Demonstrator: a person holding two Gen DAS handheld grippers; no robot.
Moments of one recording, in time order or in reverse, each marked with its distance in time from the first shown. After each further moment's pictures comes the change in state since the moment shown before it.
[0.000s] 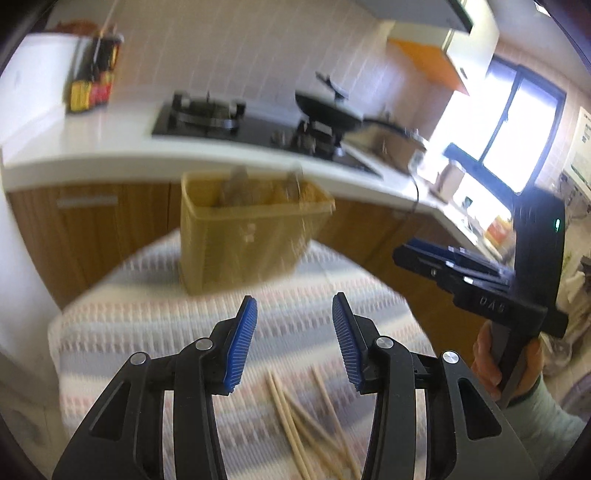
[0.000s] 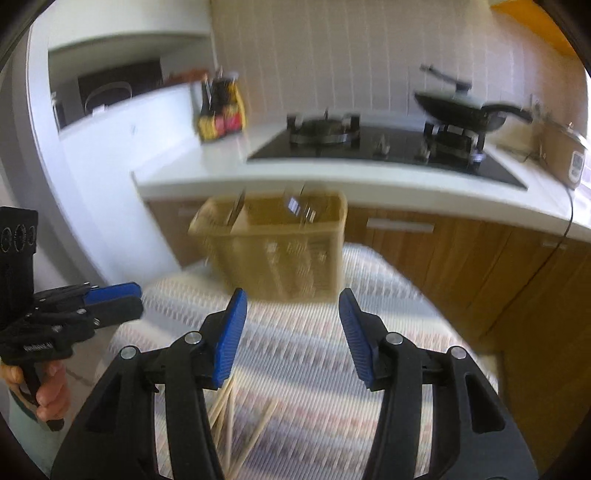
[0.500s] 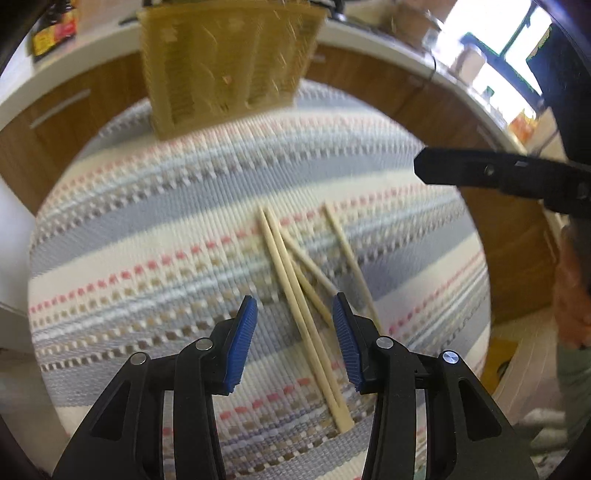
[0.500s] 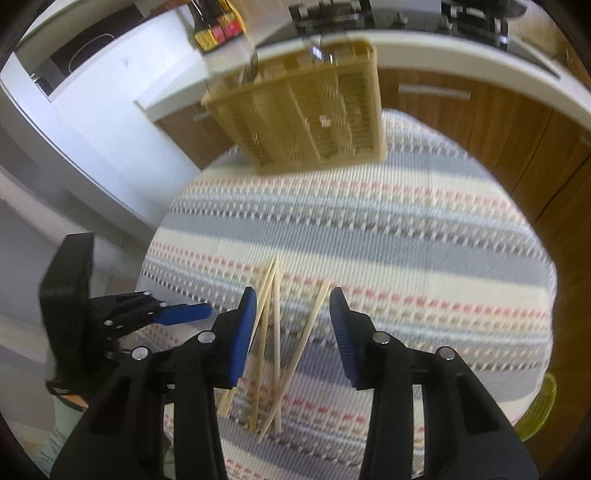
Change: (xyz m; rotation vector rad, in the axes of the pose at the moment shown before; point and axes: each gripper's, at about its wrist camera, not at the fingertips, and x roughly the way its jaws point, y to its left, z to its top) left arm 0.072 -0.007 -0.094 0.096 0.454 0.087; right arm 0.038 0.009 -0.059 0.147 0.387 0.148
